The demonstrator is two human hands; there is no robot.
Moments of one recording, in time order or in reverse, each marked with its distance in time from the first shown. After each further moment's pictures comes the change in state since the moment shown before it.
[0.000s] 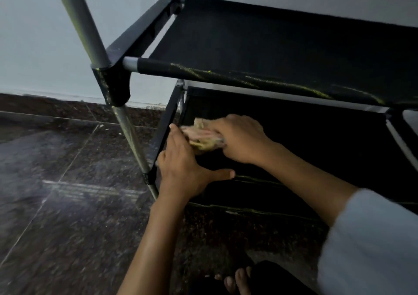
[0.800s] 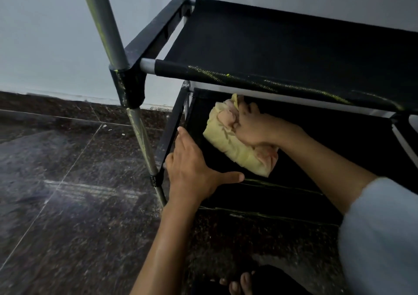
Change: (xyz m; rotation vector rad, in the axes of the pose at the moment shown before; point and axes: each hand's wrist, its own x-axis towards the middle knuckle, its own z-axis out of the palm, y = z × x) left_hand 0.001 0.003 0.000 0.023 -0.030 -0.027; right_hand 0.028 0.026 -0.008 0.159 -0.300 0.409
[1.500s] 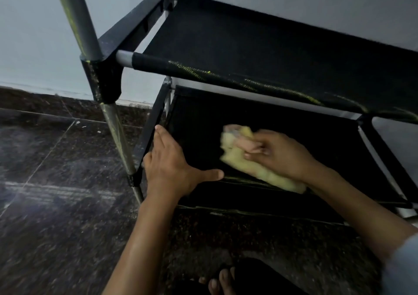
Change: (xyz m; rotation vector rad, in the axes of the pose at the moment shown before) left_hand 0.004 0.002 -0.002 0.049 -0.032 -0.029; right_hand -0.050 0.089 0.029 0.174 0.217 -0.249
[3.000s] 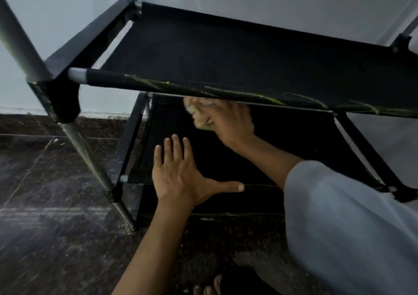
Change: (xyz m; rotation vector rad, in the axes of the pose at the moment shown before) left_hand 0.006 0.028 0.034 0.468 -0.085 0.137; right_hand 0.076 -0.027 0.016 -0.314 0.296 0.020
